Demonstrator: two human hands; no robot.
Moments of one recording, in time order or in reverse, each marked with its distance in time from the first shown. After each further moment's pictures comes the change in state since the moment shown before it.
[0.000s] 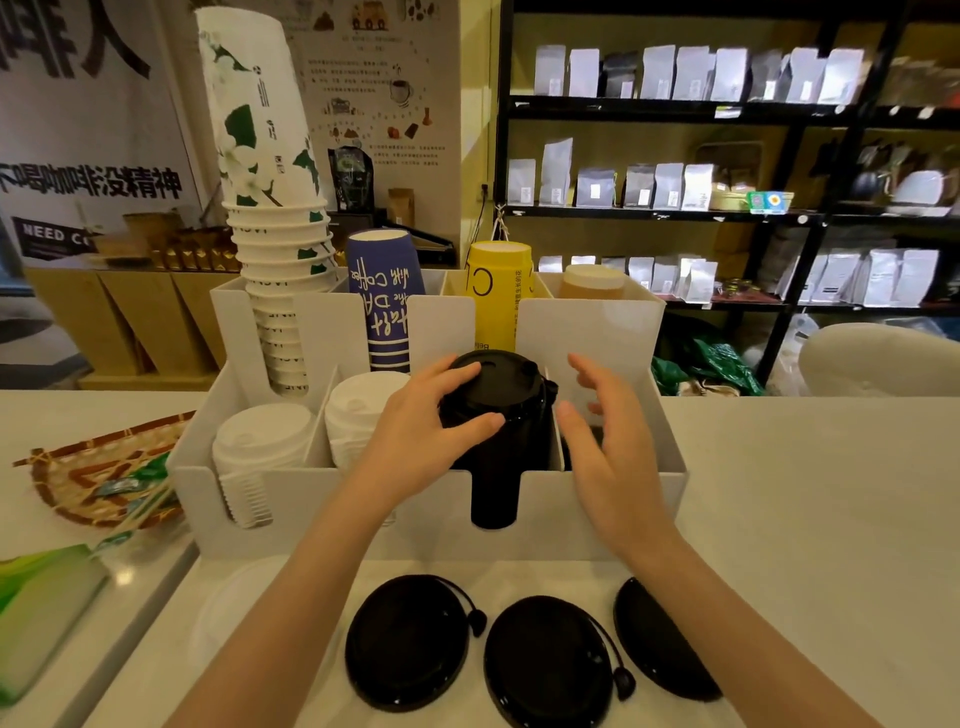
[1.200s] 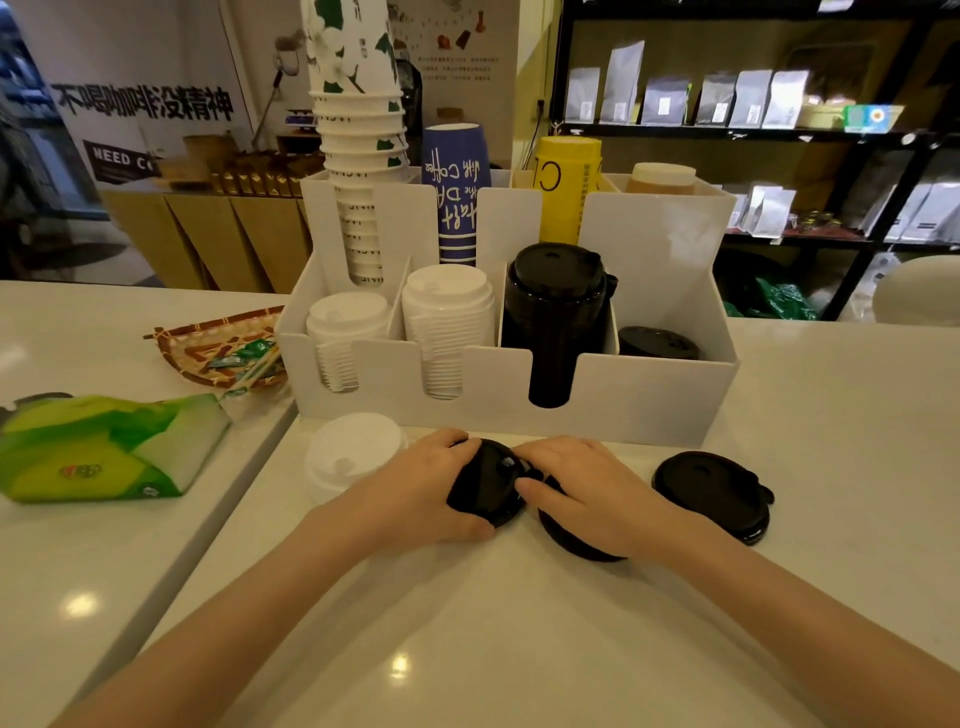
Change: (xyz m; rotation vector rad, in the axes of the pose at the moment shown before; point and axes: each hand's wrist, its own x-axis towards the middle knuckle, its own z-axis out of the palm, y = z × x) left_hand -0.130 -0.028 -0.015 0.438 -0.559 -0.145; right_hand -0.090 0.004 0.021 -0.453 -0.900 -0.098
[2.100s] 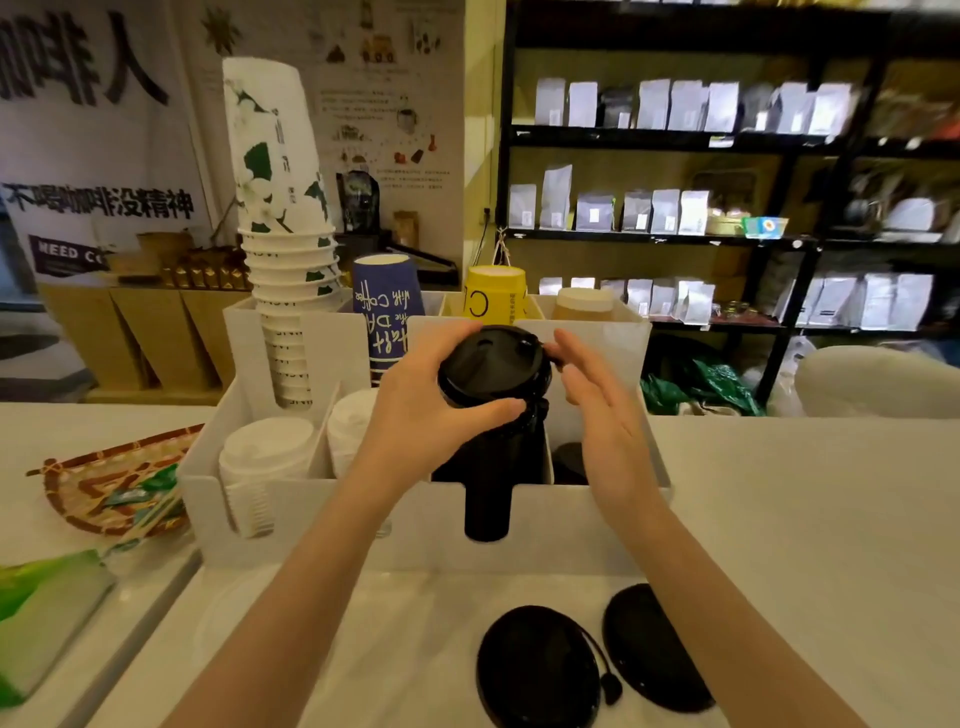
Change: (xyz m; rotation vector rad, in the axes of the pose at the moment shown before) left_hand 0.095 0.061 -0.092 -0.439 0.751 0.273; right_hand 0.041 0.016 -0.110 0.820 0.780 -0.021
